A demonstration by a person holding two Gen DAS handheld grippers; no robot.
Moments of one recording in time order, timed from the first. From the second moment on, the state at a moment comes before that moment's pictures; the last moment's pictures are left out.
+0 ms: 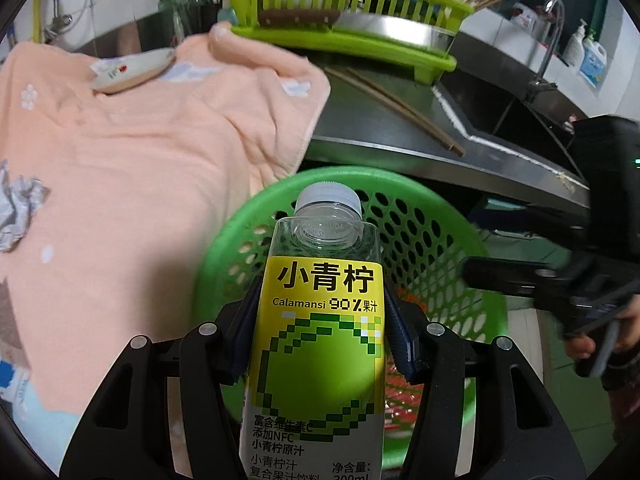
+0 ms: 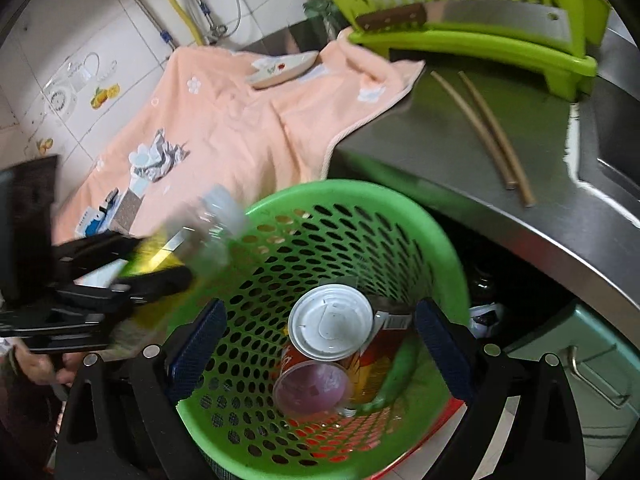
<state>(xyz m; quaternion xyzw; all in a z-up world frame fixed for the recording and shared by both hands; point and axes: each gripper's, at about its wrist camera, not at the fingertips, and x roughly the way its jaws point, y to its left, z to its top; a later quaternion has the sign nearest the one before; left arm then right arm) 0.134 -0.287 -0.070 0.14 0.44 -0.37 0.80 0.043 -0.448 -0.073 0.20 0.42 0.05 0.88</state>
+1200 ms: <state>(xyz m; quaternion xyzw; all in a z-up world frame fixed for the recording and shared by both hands) 0.130 -0.161 -0.020 0.14 0.39 -0.28 0.87 0.068 -0.378 -0.041 0.16 0.41 0.13 0.89</state>
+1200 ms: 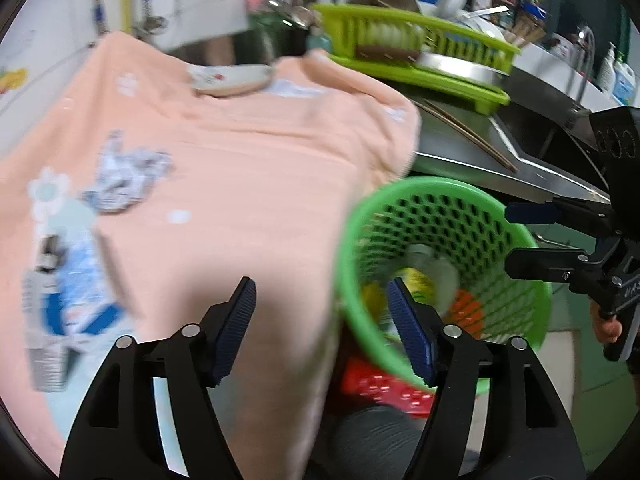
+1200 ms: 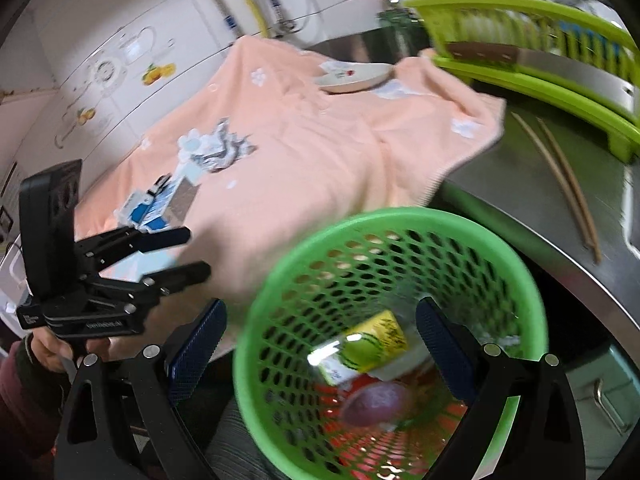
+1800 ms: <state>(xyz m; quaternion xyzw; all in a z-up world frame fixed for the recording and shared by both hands) 0.173 0.009 0.009 0.18 0.37 -0.21 0.89 0.118 -0.269 -0.014 0.08 0.42 0.21 0.88</state>
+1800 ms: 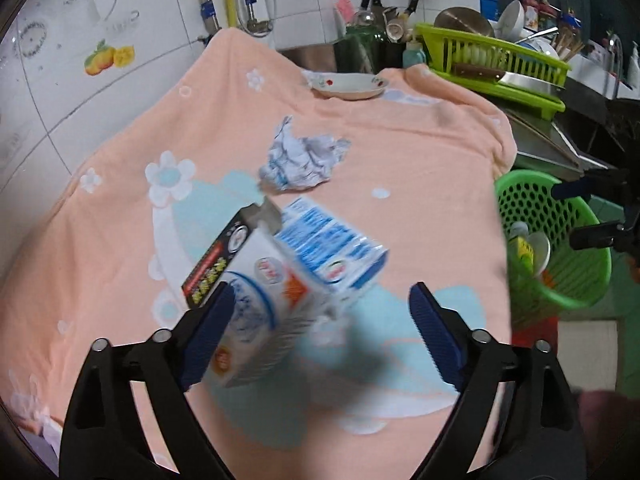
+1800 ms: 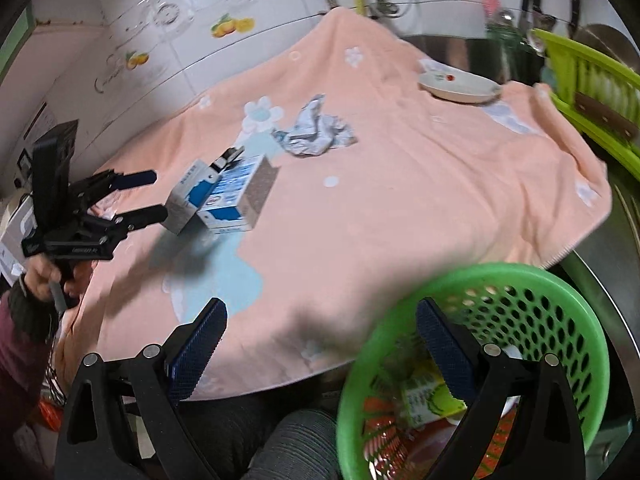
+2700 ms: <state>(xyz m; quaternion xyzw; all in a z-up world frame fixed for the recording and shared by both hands) 0.235 0.041 -0.038 0.20 0.40 -0.33 0.83 0.161 -0.208 -0.029 0.04 0.45 0.23 0.86</state>
